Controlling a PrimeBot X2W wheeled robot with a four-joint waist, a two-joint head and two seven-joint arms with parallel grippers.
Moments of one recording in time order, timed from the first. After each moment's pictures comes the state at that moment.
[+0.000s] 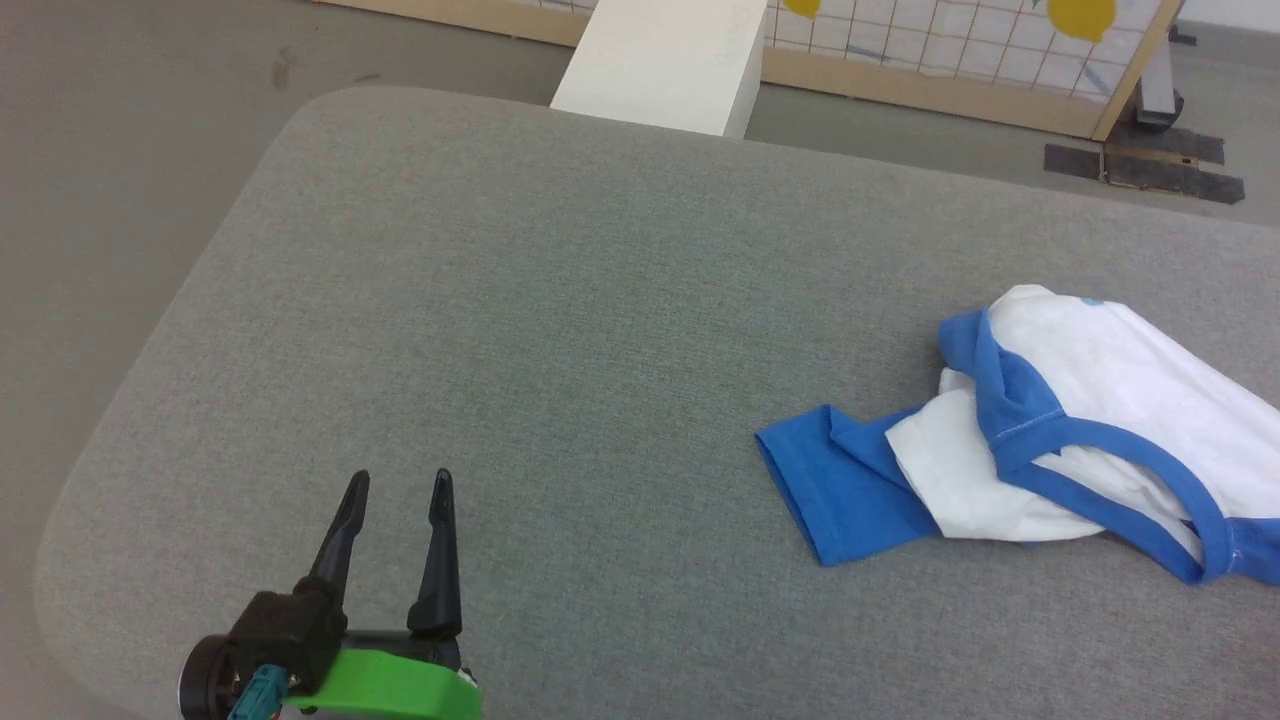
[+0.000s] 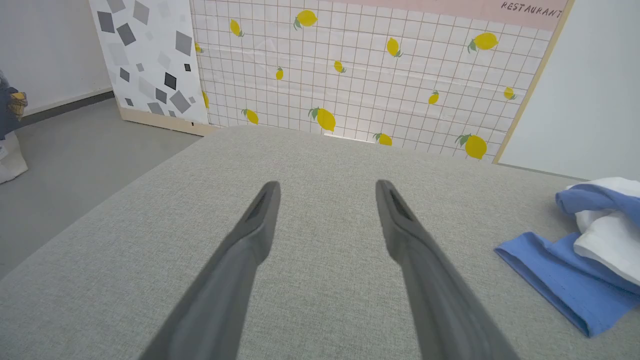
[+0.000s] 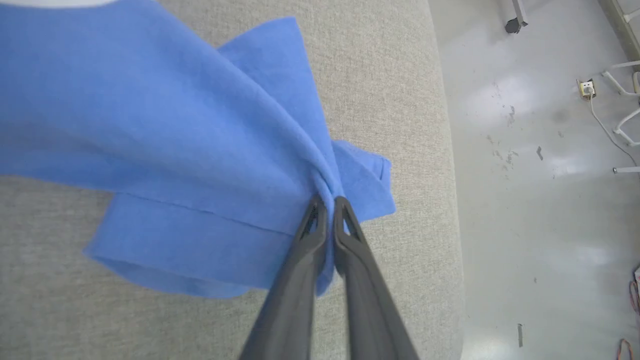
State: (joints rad) left arm 0.10 0.14 -0.17 -0.10 -0.26 0.06 -0.23; right arm -0.04 -0.48 -0.54 0.40 -0.07 0.13 0.48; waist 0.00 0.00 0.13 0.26
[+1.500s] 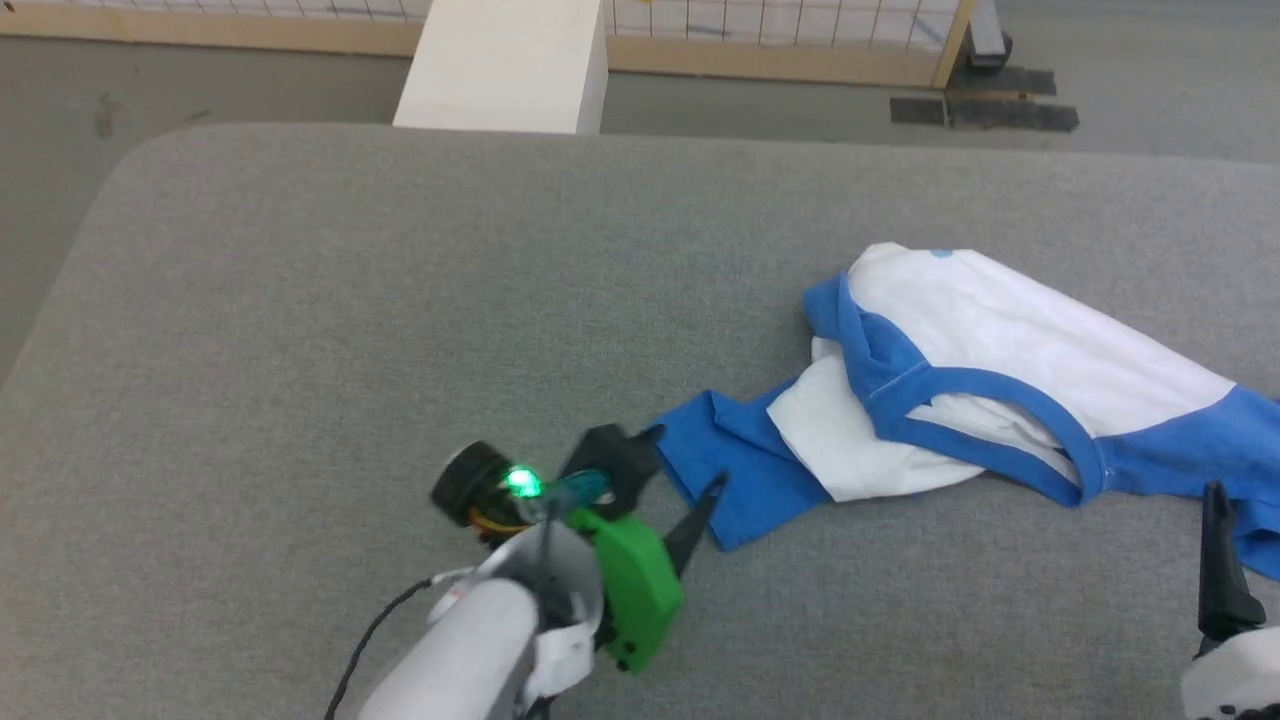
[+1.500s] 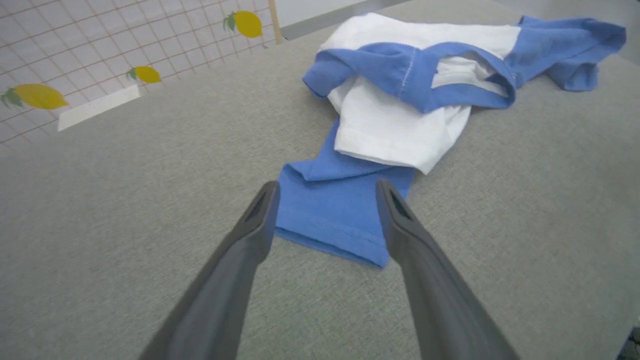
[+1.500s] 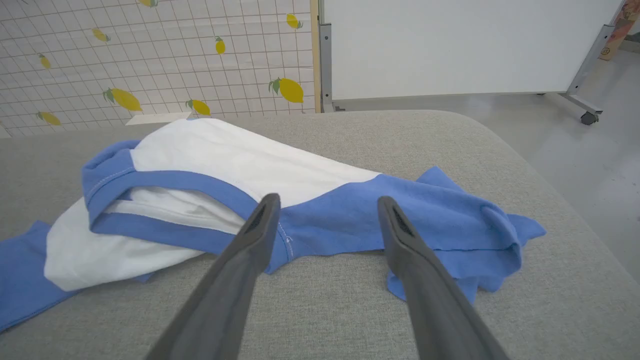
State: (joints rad) left arm -0.33 0.20 -0.60 0.14 -0.26 -0.12 0.18; right arm 0.15 -0.05 -0.35 -0.17 0.13 0.13 0.08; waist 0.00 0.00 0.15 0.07
